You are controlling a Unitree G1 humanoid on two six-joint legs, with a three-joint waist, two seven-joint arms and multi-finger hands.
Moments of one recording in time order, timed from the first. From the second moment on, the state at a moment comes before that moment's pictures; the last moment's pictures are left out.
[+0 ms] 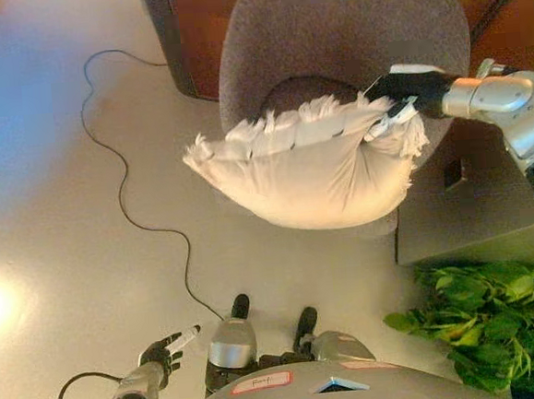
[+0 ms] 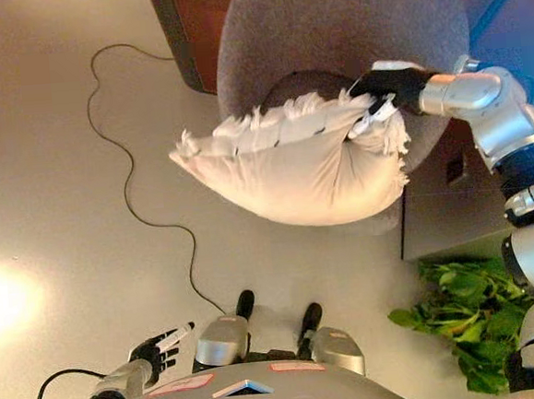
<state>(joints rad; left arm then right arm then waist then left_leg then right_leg) 0.06 0.34 -0.05 1.23 -0.20 0.04 -0.07 -0.94 -0.90 0.57 0.78 0.15 -0.02 0.66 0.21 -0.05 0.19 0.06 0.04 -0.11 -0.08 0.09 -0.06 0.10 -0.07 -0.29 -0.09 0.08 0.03</state>
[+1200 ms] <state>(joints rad) 0.08 0.33 -0.16 1.17 -0.24 -0.02 -0.05 -1.18 -0.96 0.54 1.27 0.17 0.27 0.30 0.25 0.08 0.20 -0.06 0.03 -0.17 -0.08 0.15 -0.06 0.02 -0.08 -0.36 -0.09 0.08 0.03</state>
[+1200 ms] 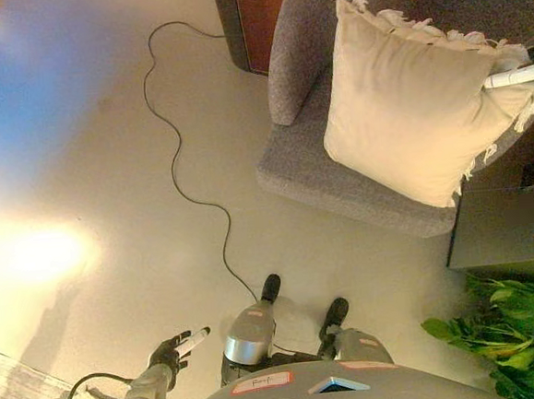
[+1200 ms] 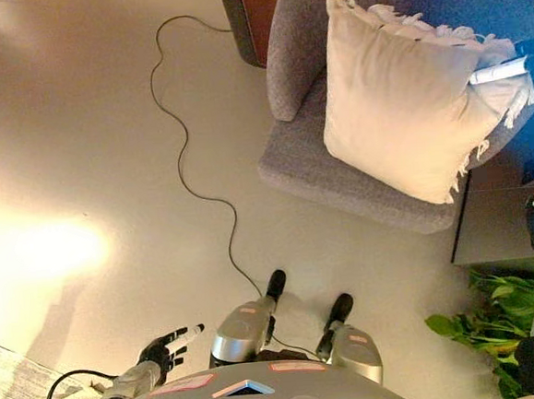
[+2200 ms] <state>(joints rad) 0.05 0.34 -0.16 1.17 -0.24 0.05 -0.05 -0.73 -0.94 0.29 1.01 0.10 0.21 0.25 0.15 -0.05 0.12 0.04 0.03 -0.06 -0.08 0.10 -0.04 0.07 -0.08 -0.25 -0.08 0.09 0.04</state>
